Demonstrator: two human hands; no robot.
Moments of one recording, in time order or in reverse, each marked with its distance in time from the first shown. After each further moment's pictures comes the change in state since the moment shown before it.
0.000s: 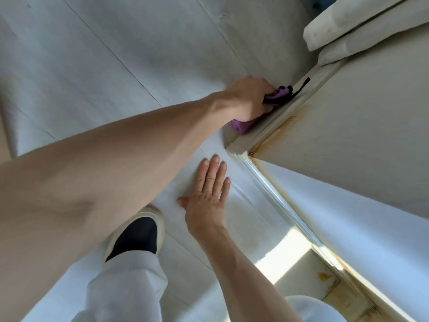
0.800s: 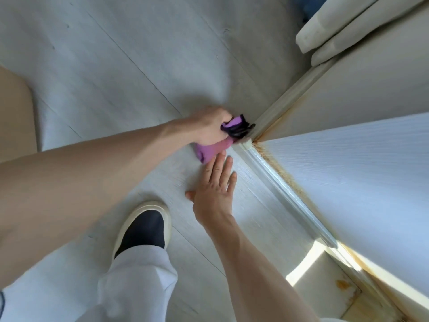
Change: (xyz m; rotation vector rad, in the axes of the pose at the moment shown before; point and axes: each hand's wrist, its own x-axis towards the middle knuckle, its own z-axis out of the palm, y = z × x) left_hand -0.096 -0.037 0.025 0.131 -0.068 -0.150; right_hand 0.000 0.001 -0.012 0.041 -0.148 -0.014
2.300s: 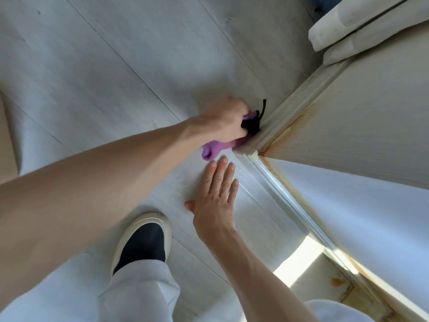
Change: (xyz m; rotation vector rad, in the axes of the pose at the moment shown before) left_hand 0.045 0.007 -0.009 -0.013 0.073 0.011; right_hand 0.005 -0.003 0.012 -0.006 0.129 -0.020
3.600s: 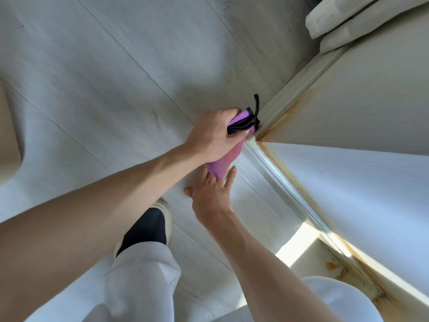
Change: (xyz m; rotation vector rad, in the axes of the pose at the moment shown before) left_hand -0.066 -0.005 0.041 -0.452 0.338 0.144; right_hand 0.003 -0.004 -0.008 -0.054 -0.190 -0.018
